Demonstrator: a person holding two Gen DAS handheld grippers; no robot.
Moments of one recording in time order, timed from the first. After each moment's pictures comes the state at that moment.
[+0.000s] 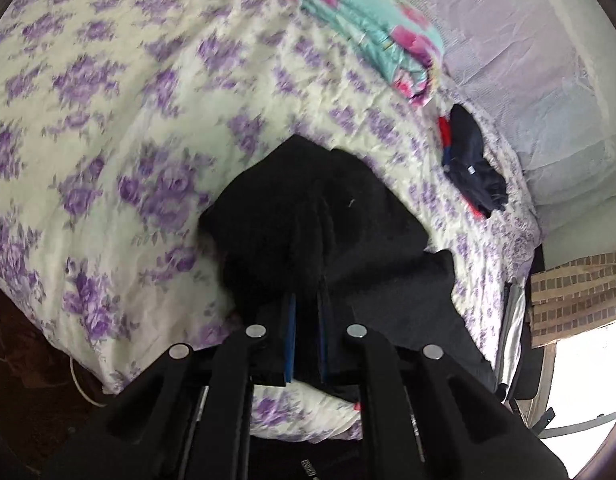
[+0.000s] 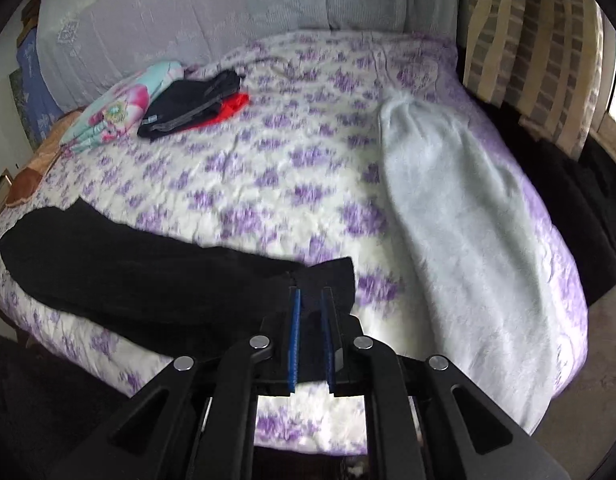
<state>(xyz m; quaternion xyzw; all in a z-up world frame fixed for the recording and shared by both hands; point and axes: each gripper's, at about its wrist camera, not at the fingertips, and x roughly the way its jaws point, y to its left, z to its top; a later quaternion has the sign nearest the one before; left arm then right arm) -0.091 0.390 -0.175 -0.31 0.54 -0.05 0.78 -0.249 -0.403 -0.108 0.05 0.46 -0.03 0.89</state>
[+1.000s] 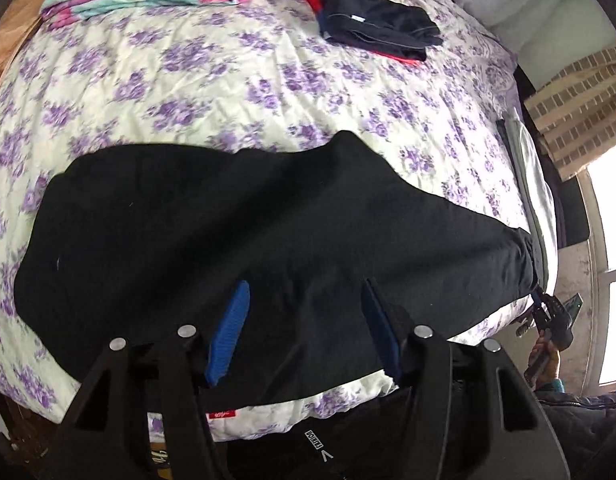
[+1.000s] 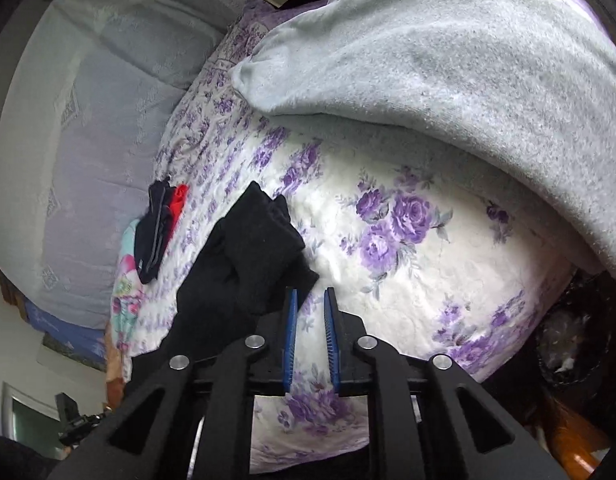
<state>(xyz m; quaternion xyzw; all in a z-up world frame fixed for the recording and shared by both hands) -0.046 0.197 -0.134 -0.05 0.60 -0.21 0.77 -0.327 -0.454 -0.234 0.49 0.31 -0.10 0.81</state>
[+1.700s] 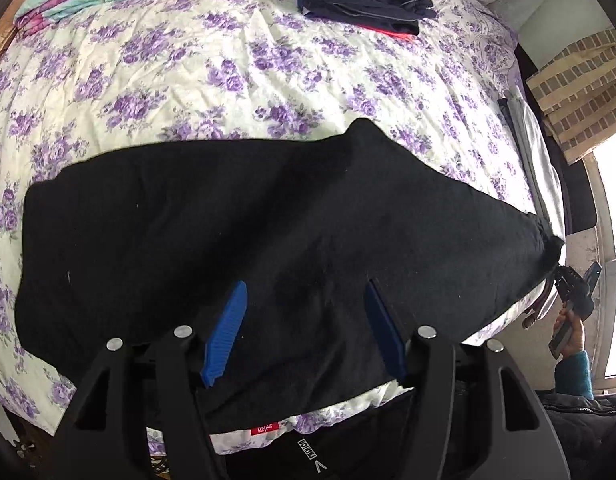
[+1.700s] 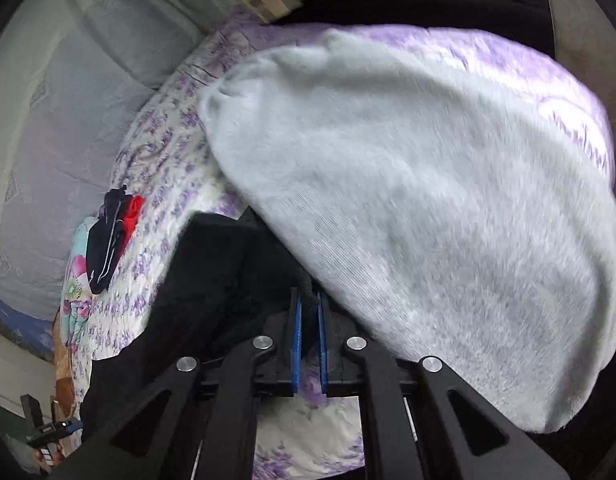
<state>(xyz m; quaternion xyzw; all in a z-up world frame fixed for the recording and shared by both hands) -0.039 0.158 -0.164 -0.04 0.62 -0.20 0.75 -0.293 -0.516 -0.205 0.40 0.38 -0.16 0.82</state>
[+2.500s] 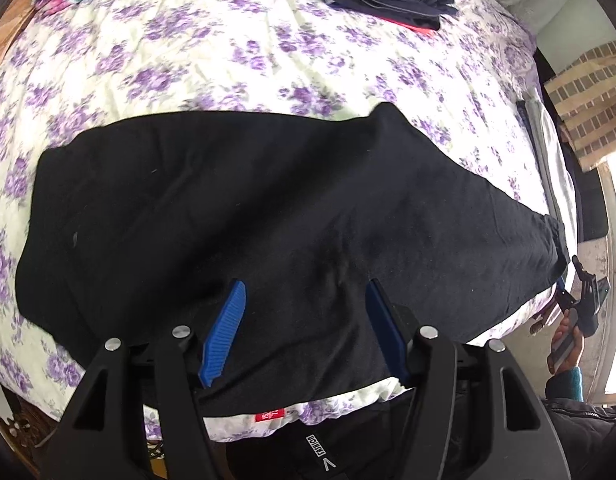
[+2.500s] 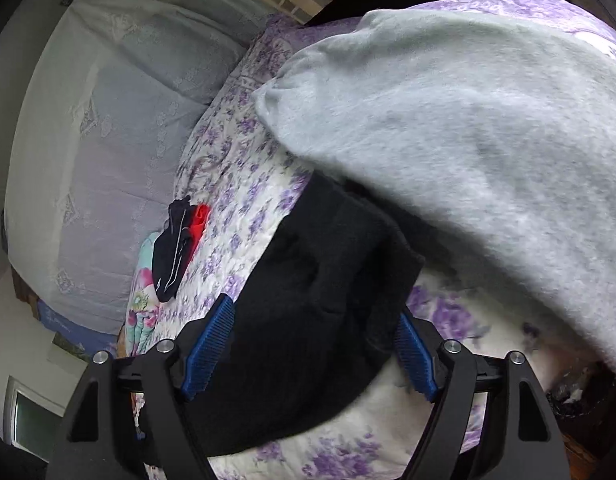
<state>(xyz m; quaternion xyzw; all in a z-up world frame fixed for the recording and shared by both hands) -0.052 0.168 -0.168 -0.05 0.63 -0.17 0.76 -0.290 -0.481 -0.211 0.46 0.29 -0.07 0.84</state>
